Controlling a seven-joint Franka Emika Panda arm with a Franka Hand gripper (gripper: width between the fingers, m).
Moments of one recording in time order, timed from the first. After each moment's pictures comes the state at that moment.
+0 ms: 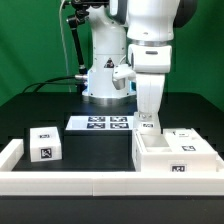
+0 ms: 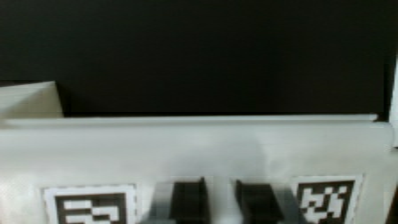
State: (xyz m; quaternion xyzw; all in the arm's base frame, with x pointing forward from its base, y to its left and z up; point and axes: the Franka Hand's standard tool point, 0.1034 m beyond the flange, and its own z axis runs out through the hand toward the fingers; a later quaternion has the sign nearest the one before) arm 0.459 0.050 0.060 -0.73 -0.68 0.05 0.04
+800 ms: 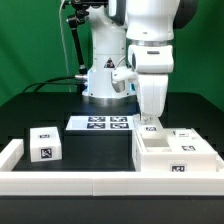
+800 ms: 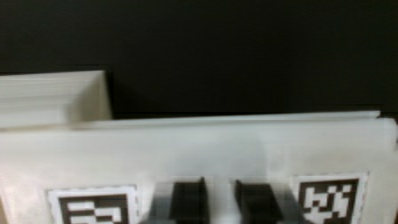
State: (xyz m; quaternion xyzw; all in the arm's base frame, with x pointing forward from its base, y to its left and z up) arm 0.487 0.046 0.060 -0.71 -0.70 0.03 0.03
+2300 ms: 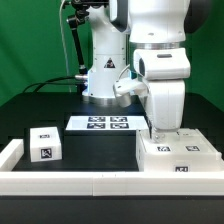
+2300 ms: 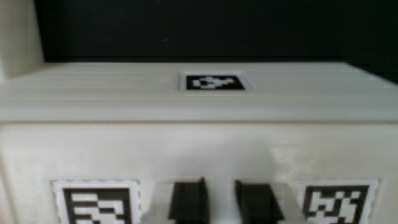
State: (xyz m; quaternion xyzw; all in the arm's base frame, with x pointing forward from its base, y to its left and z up) arm 0.580 0.052 0.058 -0.70 -0.71 0.00 0.02
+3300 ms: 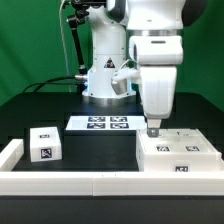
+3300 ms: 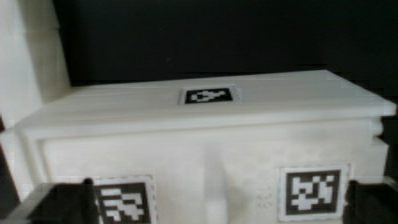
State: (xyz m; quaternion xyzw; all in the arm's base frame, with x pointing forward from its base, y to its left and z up) arm 0.575 0.039 0.079 -0.75 -0.67 -0.01 -0.01
